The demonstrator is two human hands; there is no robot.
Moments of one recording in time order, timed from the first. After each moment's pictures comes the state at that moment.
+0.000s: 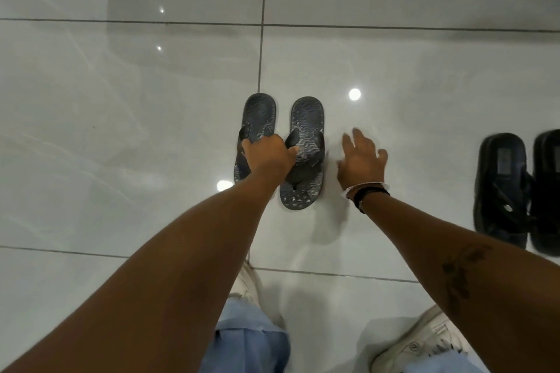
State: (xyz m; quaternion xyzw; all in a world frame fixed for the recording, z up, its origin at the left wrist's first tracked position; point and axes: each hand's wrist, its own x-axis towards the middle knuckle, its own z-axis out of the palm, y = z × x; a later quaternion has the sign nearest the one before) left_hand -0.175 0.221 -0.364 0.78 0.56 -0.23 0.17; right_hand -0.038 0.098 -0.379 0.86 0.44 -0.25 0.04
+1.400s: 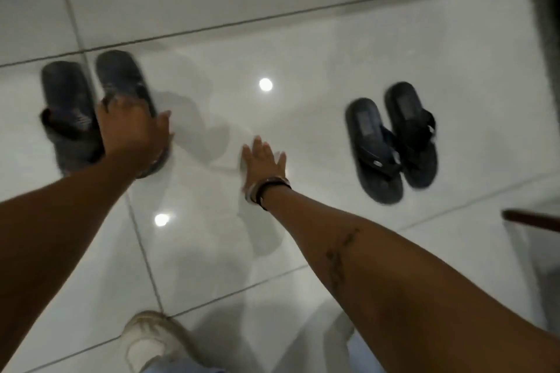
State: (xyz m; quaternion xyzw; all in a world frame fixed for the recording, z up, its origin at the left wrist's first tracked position) left_hand -0.086 0.272 -0.348 0.89 0.43 -0.11 0.05; right_hand 0.011 0.063 -0.382 0.83 0.36 -0.42 0.09
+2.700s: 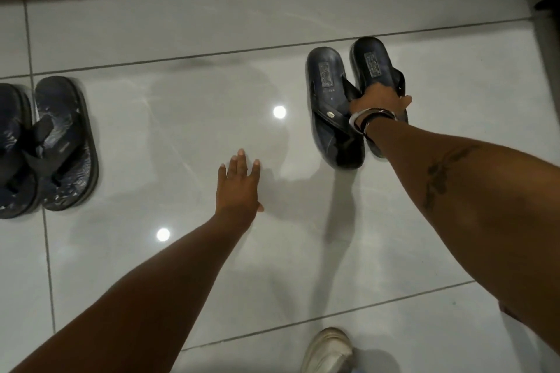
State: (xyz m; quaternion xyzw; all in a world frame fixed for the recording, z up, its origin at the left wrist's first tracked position) left_hand 0.090 0.044 -0.423 0.90 0.30 -0.29 0.13; right_hand 0.388 -0.011 -0.384 0.98 0.14 -0.15 0.03
